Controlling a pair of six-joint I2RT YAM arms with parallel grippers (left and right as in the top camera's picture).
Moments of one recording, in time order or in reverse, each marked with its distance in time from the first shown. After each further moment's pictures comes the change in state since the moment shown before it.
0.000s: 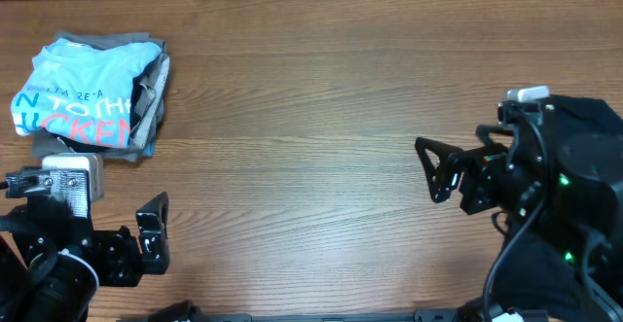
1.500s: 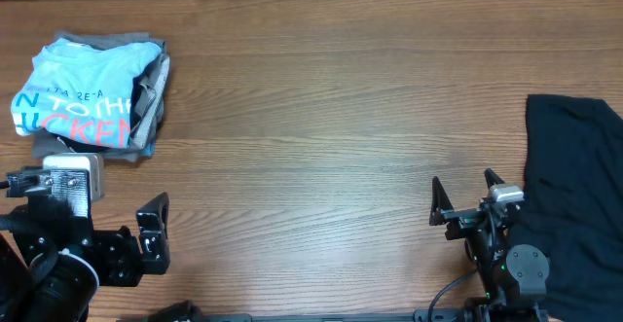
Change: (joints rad) left arm 0.000 0.001 -0.002 -0.003 0.000 0.000; right arm -0.388 -0.914 -1.436 0.904 -0.079 -0.210
